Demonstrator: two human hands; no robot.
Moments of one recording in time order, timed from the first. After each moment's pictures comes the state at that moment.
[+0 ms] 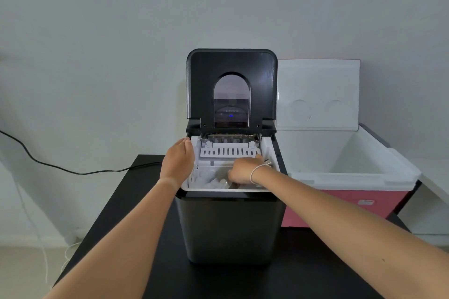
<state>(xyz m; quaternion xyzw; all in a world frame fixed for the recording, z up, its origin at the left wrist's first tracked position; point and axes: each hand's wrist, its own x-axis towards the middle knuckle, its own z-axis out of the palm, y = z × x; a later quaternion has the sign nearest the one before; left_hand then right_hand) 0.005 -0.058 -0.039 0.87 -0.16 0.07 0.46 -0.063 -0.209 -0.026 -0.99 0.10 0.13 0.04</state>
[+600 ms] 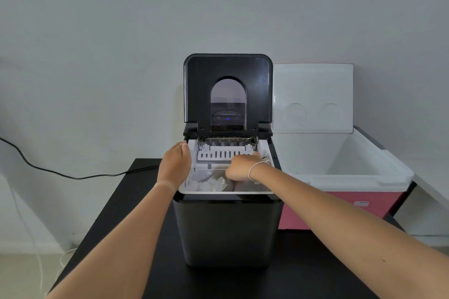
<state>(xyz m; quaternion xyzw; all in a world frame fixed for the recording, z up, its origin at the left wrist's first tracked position) 0.004 -0.058 -0.039 0.86 -0.15 0.06 0.48 -0.064 -0.210 -0.008 -0.98 0.11 0.13 0.06</state>
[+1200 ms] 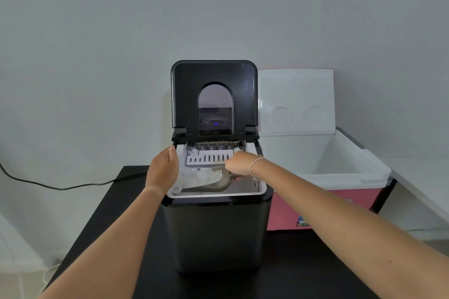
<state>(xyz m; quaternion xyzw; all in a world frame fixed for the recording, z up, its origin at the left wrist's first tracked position) 0.007 -0.057 -0.042 0.86 -0.16 0.07 0.48 -0.087 -0.224 0.014 -0.94 0.19 0.13 0.25</state>
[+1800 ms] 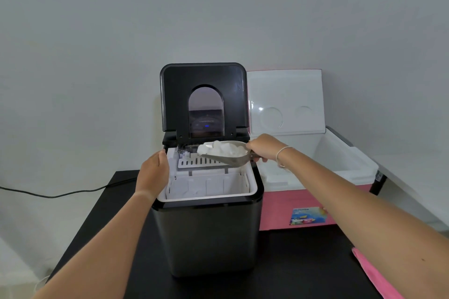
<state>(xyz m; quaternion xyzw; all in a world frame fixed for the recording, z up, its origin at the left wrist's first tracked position) 0.012 -0.056 -0.046 0.86 -0.16 0.07 0.47 -0.104 -0.293 0.029 -0.89 0.27 -0.01 0.37</state>
